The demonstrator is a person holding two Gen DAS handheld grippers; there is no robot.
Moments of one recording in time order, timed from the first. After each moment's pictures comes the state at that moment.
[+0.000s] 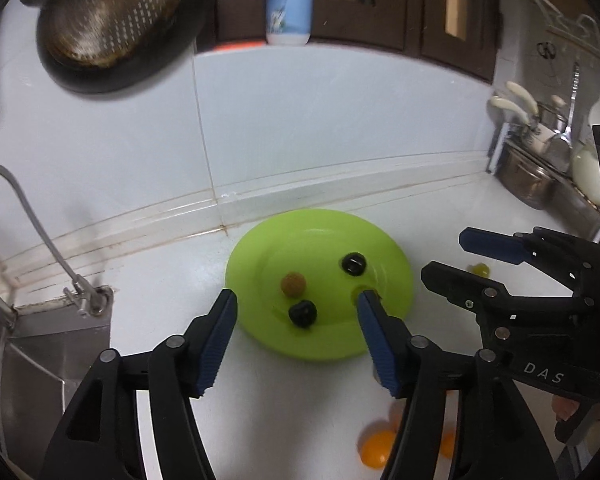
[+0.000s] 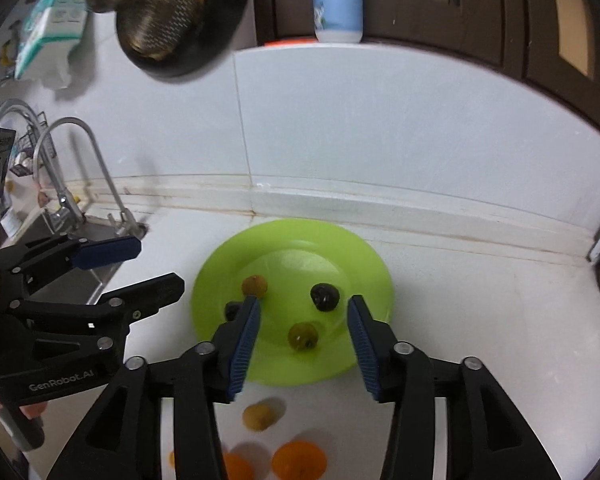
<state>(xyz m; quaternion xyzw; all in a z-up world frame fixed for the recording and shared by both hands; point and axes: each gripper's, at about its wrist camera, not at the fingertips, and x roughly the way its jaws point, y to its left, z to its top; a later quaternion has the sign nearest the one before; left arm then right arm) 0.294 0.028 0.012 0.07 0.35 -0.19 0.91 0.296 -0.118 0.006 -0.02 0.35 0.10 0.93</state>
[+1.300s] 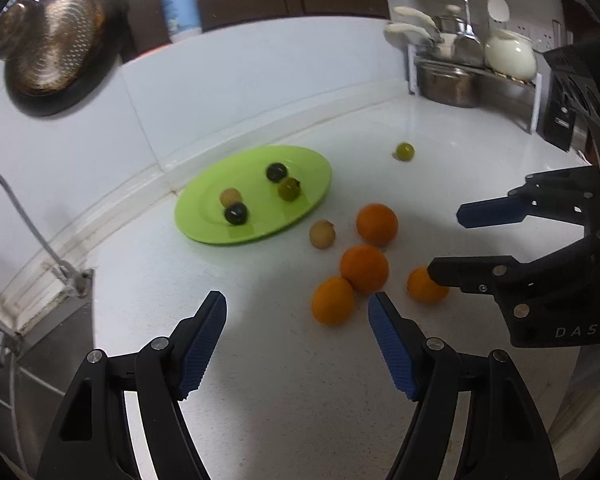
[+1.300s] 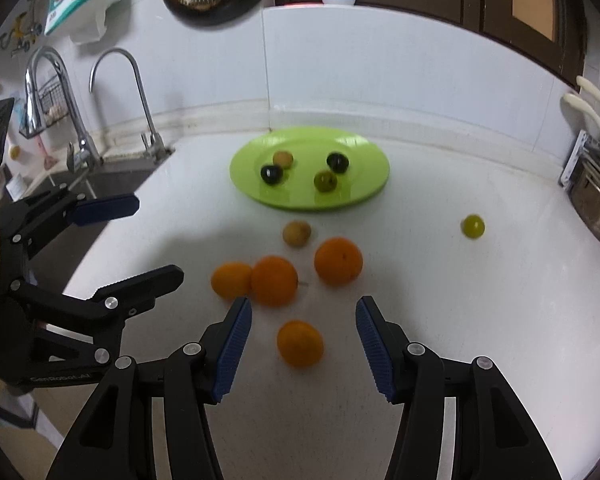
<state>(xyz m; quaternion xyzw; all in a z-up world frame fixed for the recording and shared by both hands) 0.174 0.024 -0.057 0.19 0.33 -0.27 0.88 0.153 -0.104 -0.050 -0.02 0.41 0.07 0.91</state>
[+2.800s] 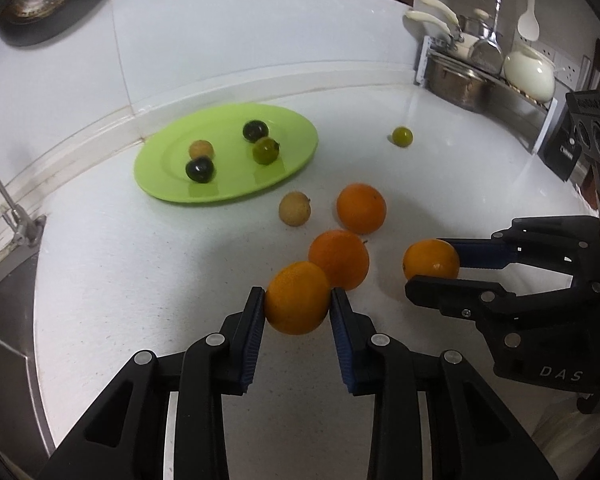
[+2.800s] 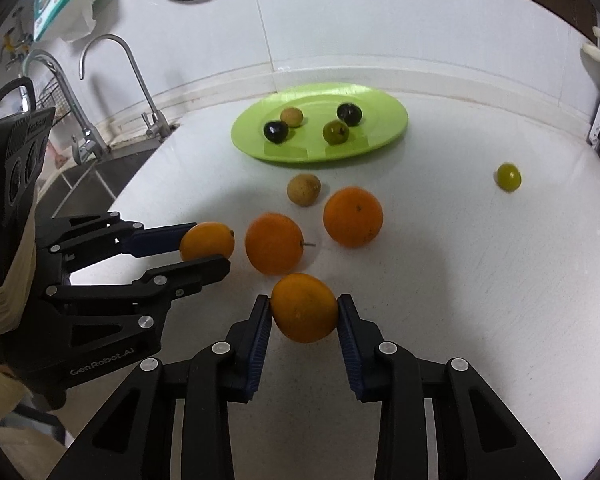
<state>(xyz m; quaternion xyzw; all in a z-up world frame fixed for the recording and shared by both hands) 0.195 0.012 -0.076 0.11 0.40 -0.28 0.86 0.165 -0.110 -0.072 0.02 0.45 0.11 0.89</state>
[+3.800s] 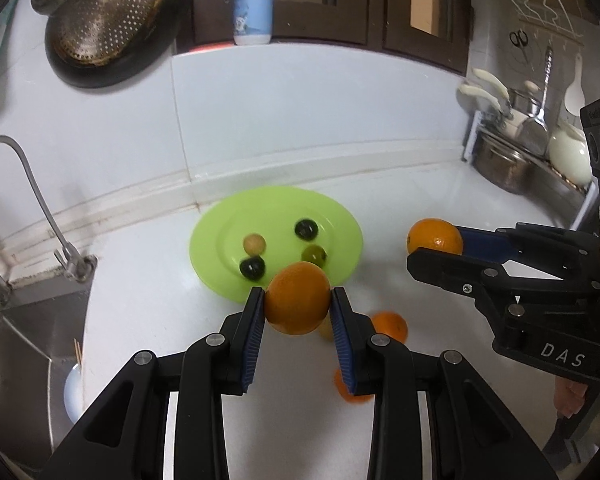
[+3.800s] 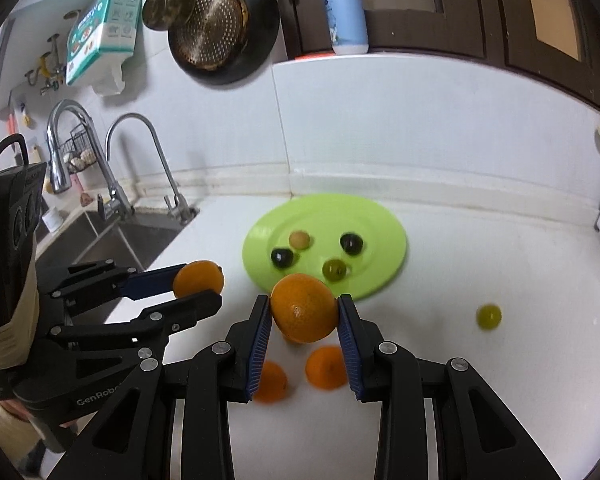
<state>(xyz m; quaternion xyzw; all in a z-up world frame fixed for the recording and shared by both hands) 0.229 0.003 -0.007 0.06 0.34 -0.19 0.92 0.219 -0.133 0.002 0.01 0.34 0.15 0.93</state>
